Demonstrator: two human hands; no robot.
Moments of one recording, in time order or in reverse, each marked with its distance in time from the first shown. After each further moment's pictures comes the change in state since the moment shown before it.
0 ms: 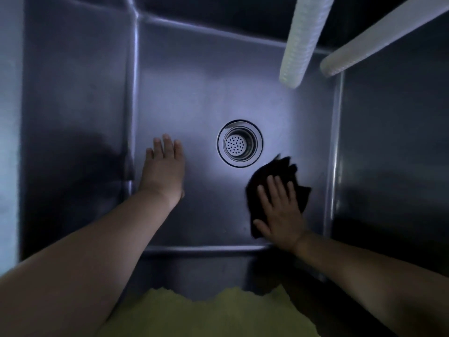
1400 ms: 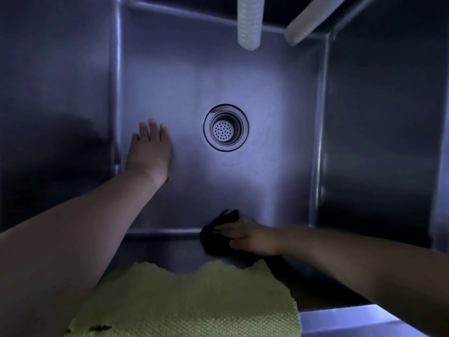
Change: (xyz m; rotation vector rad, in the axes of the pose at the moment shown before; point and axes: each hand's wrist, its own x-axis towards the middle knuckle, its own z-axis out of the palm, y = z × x) left_hand -0.003 0.007 -0.002 0.030 0.044 -0.022; right_hand -0.026 -0.044 -0.034 0.892 -0.630 -0.264
